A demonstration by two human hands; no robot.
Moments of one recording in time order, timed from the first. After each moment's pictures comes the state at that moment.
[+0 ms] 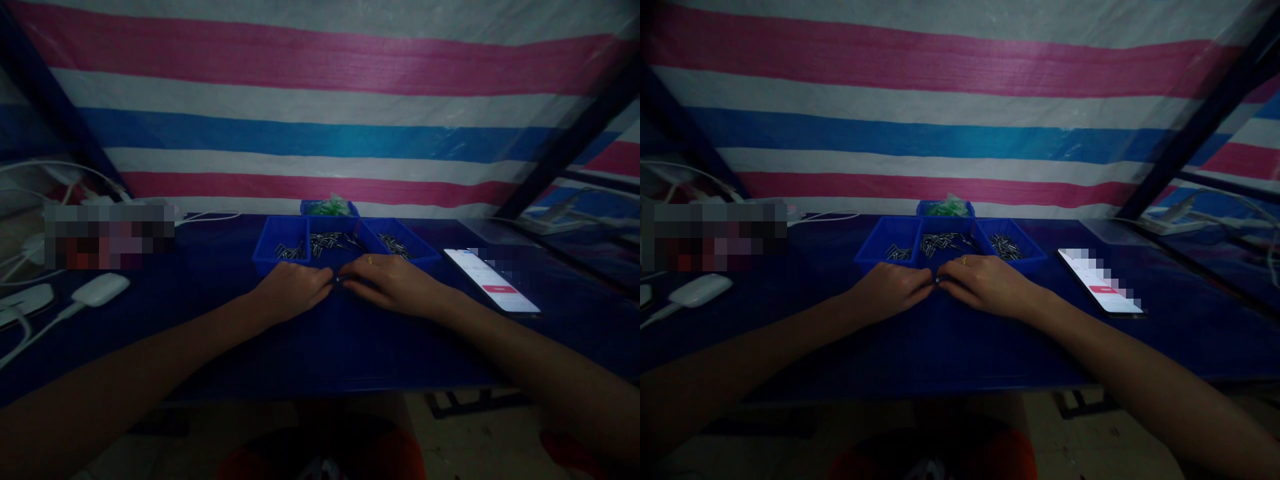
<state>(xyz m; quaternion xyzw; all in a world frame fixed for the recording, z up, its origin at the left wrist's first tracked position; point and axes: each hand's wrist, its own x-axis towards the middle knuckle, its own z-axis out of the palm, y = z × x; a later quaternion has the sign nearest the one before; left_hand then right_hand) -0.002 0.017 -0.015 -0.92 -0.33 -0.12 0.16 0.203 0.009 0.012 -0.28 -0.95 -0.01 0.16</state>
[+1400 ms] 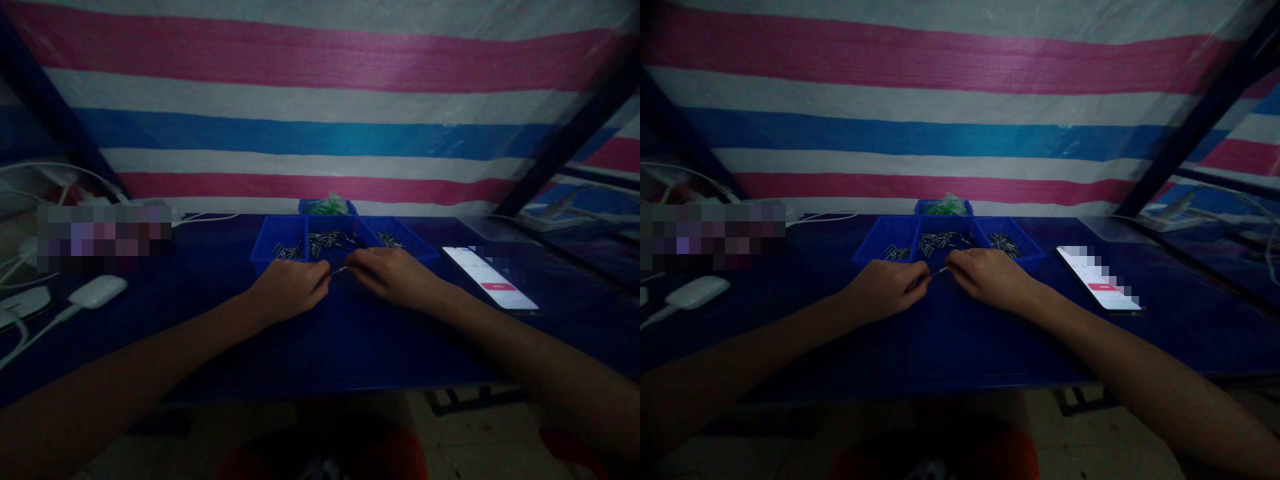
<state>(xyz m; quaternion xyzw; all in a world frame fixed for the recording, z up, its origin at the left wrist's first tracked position) -0.001 0.013 -0.009 -0.91 -0.37 -0.16 0.13 0.206 0.015 0.011 -0.36 -0.92 -0.06 0.15</state>
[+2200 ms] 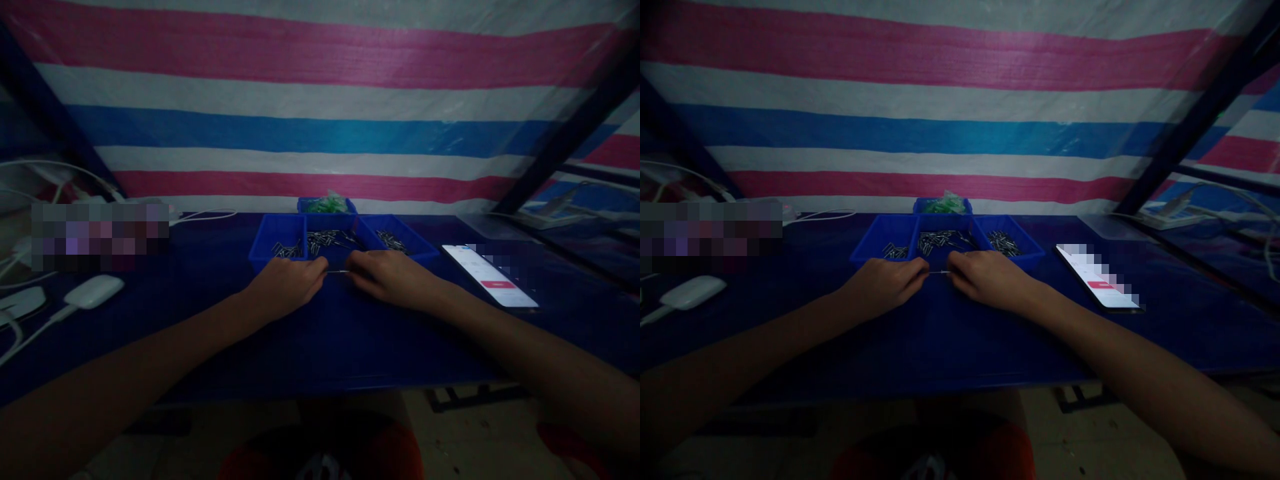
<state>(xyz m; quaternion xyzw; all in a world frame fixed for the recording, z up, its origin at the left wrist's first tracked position) -0.003 0.018 -0.011 -0.90 -0.37 -0.12 0.16 0.204 0.015 0.010 -0.37 -0.92 -0.03 0.10</state>
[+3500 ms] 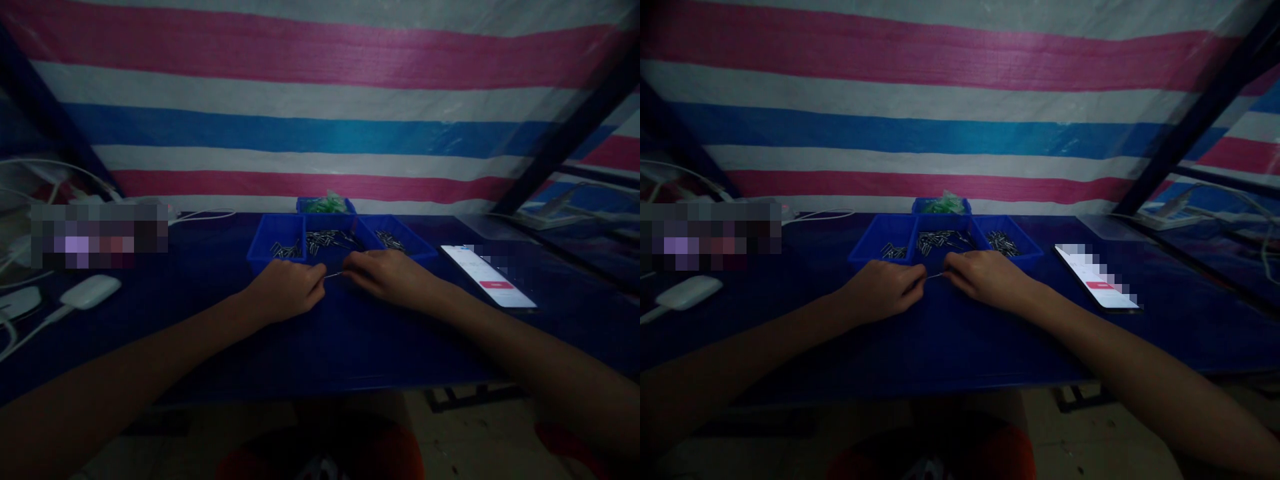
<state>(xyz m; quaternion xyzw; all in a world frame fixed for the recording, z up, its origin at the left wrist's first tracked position) -0.001 0.014 -0.009 -0.92 -0.36 -0.11 0.14 0.205 0.015 0.011 -0.36 -0.92 -0.03 0.11</state>
